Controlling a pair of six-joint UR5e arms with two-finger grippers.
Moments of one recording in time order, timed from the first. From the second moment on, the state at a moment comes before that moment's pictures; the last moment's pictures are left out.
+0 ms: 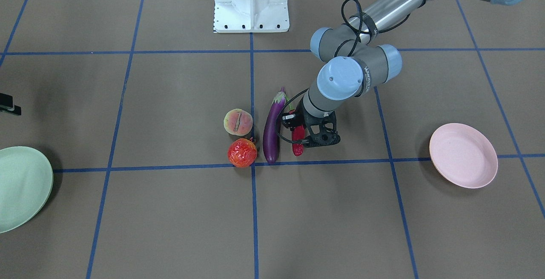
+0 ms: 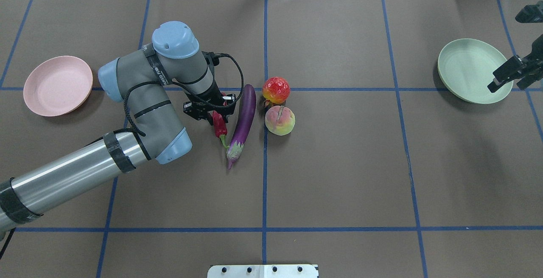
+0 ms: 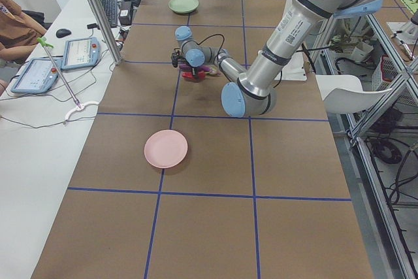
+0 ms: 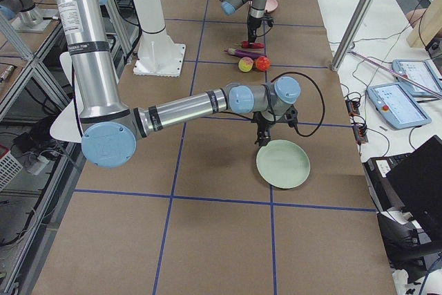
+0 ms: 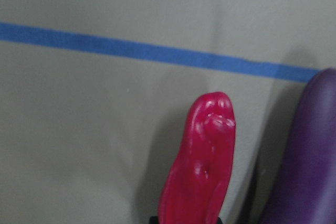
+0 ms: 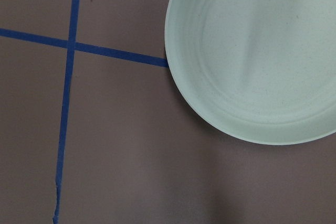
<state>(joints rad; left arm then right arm) -0.72 -2.30 -1.37 -1.83 -2.21 -1.22 1.27 -1.38 1.68 -1.76 2.49 0.09</state>
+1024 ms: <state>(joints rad) -1.17 -2.11 -1.14 -1.83 -2.25 -0.66 1.06 -1.14 1.66 -1.59 2.48 0.44</state>
